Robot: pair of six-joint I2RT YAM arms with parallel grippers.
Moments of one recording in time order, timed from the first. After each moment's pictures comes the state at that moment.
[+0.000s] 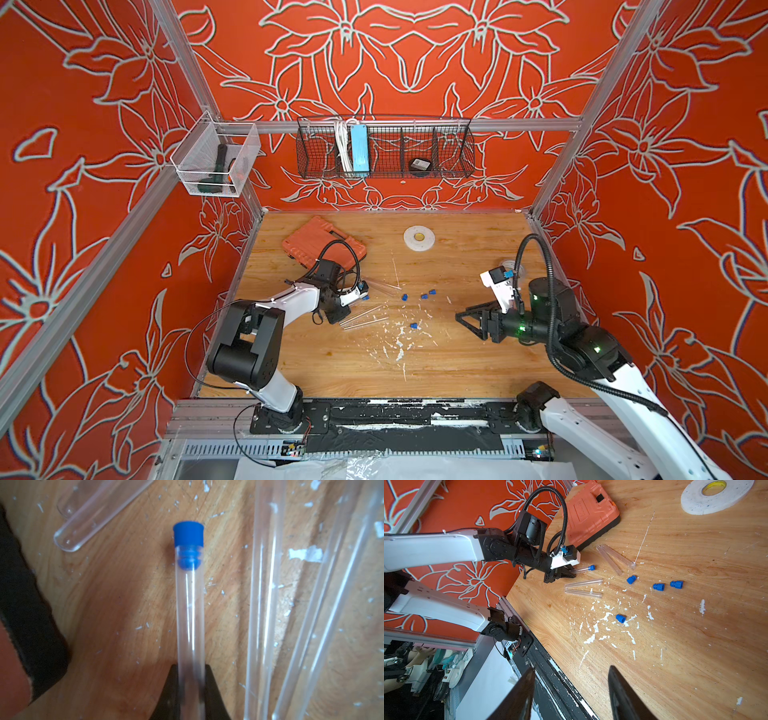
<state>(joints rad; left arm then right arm) -0.20 1.59 0.82 -0.45 0.18 0.82 0.51 0.68 0.87 -0.77 -0.53 0.36</state>
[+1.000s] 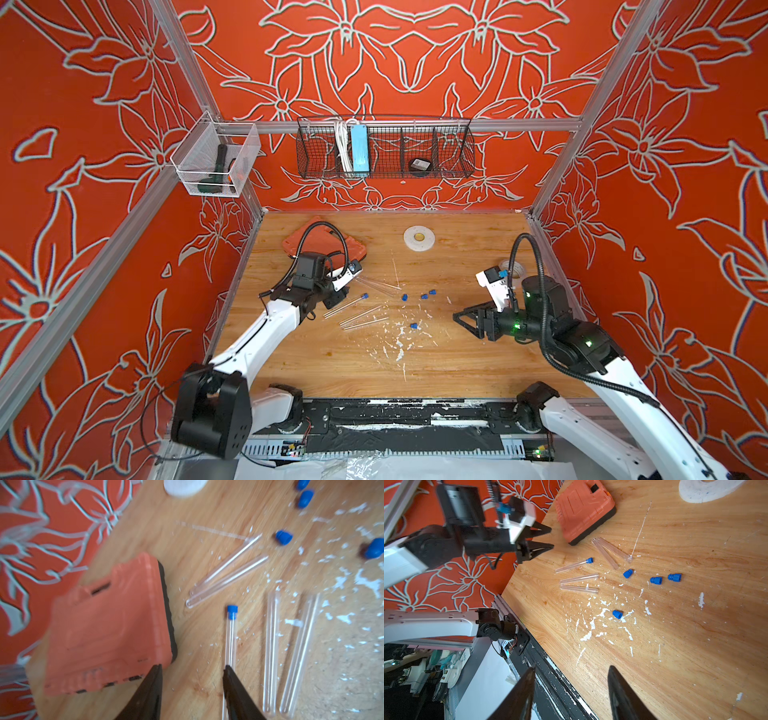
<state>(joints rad) -0.22 1.15 0.76 -0.33 0.23 0.74 0.51 0.75 0.85 -0.75 -0.51 0.36</state>
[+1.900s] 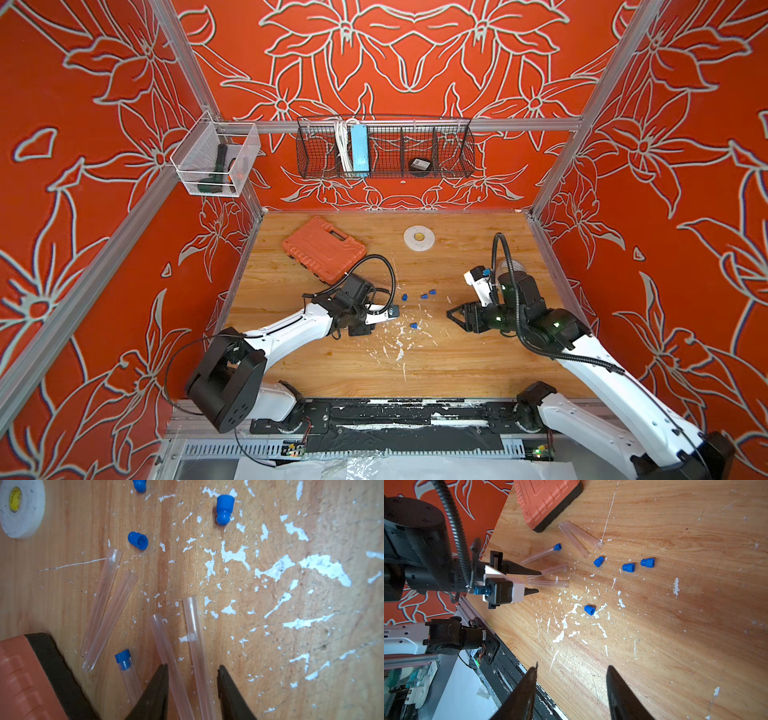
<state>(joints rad) -0.56 1.40 0.77 -0.42 0.13 0.90 0.51 0.87 0.78 -0.67 -0.42 0.34</state>
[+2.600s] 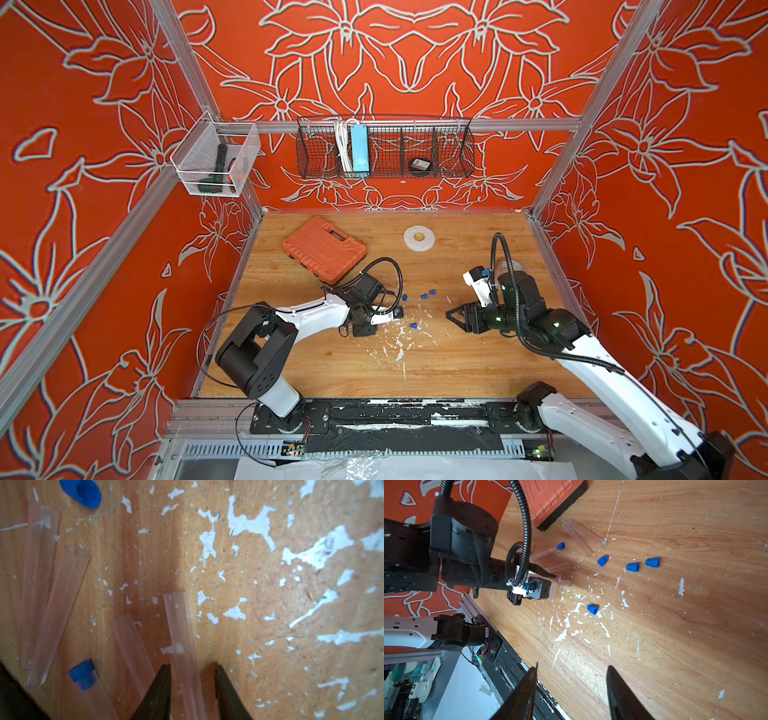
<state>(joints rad) -0.58 1.59 0.84 -0.45 0.04 0.85 0.51 0.87 0.78 -0.67 -0.44 0.33</state>
